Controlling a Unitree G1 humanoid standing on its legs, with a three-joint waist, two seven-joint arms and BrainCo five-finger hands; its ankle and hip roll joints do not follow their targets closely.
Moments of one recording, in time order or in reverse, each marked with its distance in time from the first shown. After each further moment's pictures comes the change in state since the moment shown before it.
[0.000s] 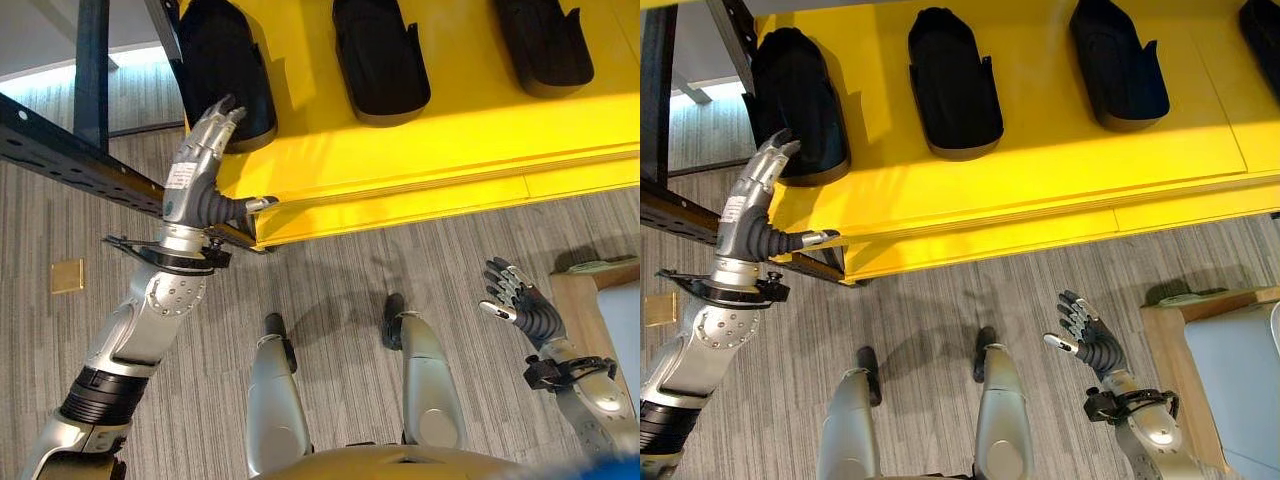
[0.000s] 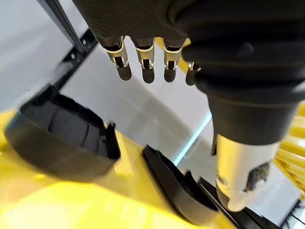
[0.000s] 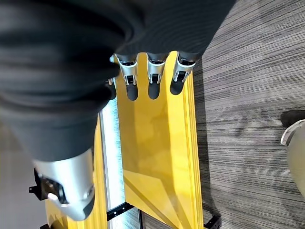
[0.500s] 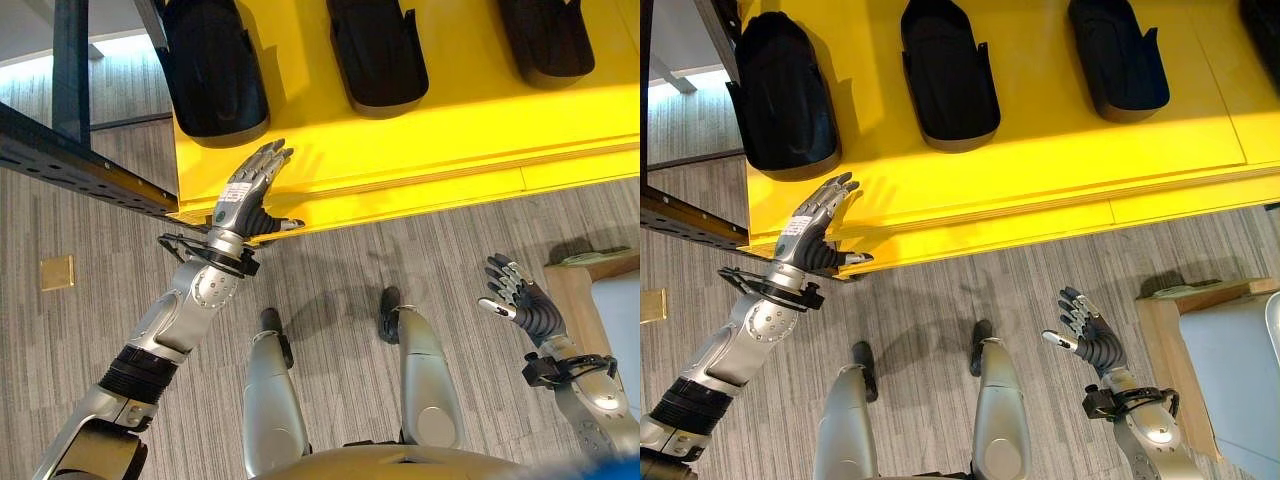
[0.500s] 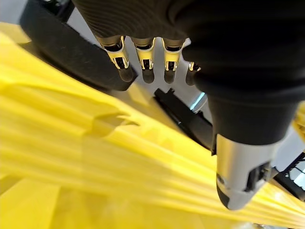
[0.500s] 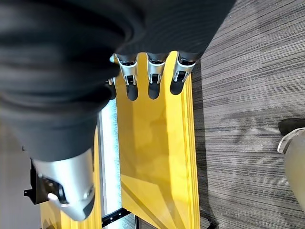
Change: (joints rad) left arm -0.078 -0.039 -0.118 0.203 0.073 0.031 -0.040; right arm -0.004 0.000 0.002 -0.008 -0.008 -0.015 -0.023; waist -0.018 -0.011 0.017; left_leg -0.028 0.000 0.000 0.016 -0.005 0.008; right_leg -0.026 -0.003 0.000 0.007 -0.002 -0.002
